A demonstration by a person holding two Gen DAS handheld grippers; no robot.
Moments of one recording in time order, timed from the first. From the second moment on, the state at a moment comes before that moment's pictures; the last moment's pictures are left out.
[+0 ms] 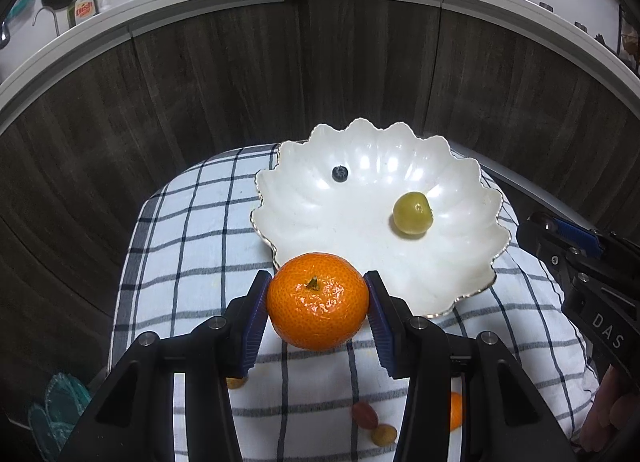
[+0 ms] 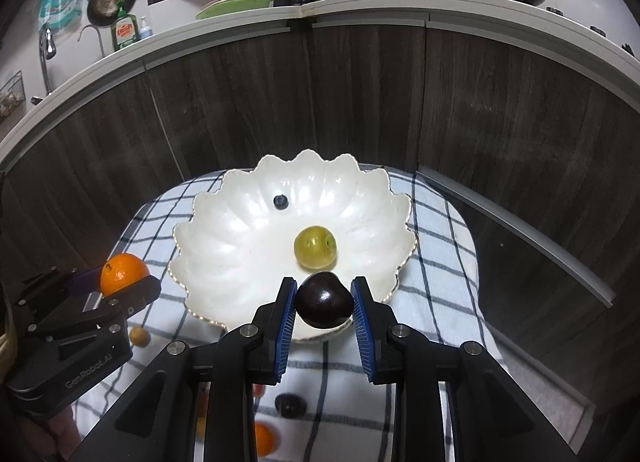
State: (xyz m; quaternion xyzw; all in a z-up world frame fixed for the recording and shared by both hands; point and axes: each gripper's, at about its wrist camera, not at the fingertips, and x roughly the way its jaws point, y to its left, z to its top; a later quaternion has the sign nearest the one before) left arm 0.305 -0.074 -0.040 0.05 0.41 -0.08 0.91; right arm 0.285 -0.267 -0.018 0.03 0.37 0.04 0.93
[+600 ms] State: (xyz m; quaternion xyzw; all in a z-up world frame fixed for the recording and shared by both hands) left arm 0.336 -0.083 -0.056 0.06 0.42 -0.08 0.90; right arm 0.313 -0.264 -0.027 0.03 0.38 0.05 0.92
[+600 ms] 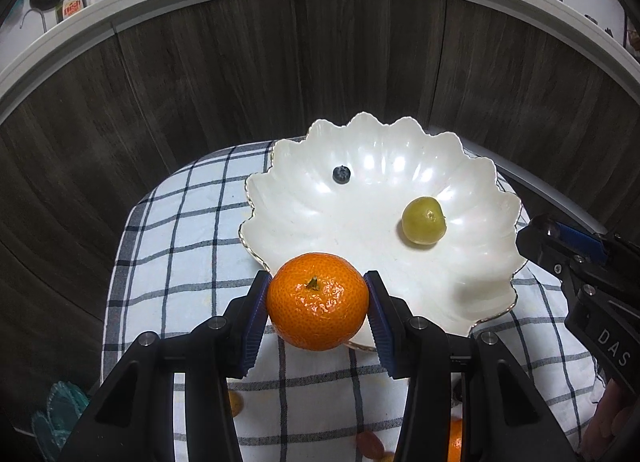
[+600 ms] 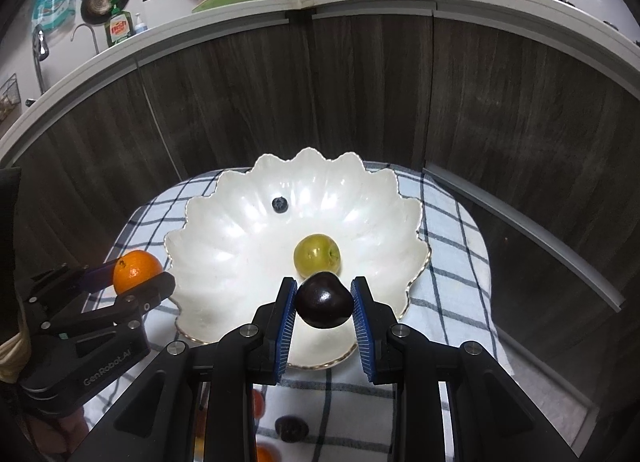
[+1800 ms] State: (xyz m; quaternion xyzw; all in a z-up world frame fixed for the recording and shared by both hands) left arm 0.342 -0.073 -0.058 0.06 0.41 -0.03 0.91; right arm 0.319 -0.259 -0.040 0.04 0.40 0.03 0.92
